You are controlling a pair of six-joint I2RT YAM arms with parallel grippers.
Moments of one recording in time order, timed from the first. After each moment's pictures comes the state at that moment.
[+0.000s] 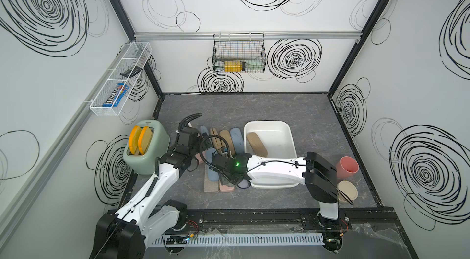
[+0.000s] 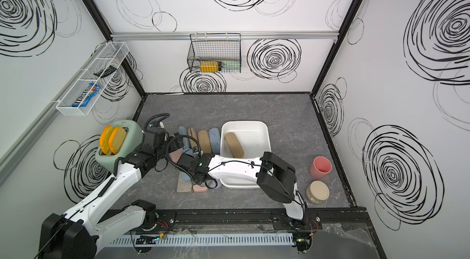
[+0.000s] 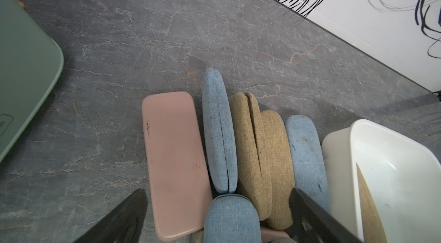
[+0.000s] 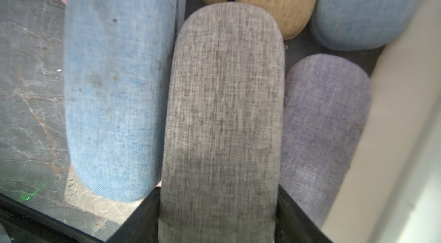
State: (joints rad) left arm -0.24 1.03 0.67 -0.38 -0.16 -0.61; right arm 1.27 1.95 1.49 -0.77 0.27 0.88
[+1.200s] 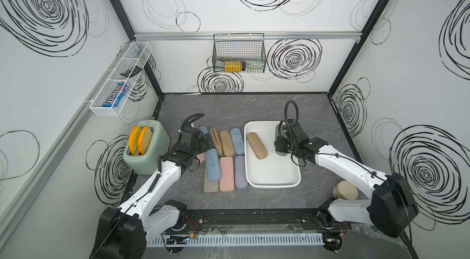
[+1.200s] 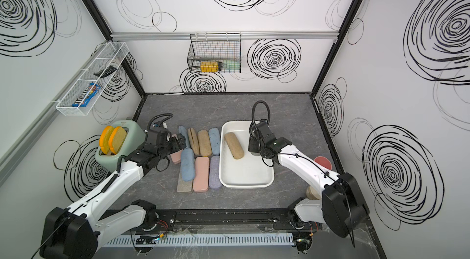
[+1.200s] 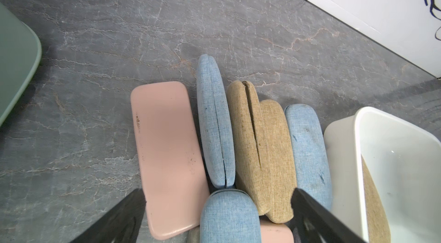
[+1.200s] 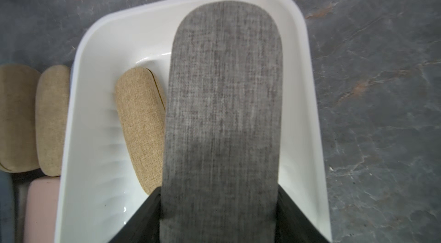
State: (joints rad) left arm -0.26 1.07 0.67 -0.38 -0.12 -0.60; right arm 0.57 1.35 0.86 -0.48 0.16 0.57
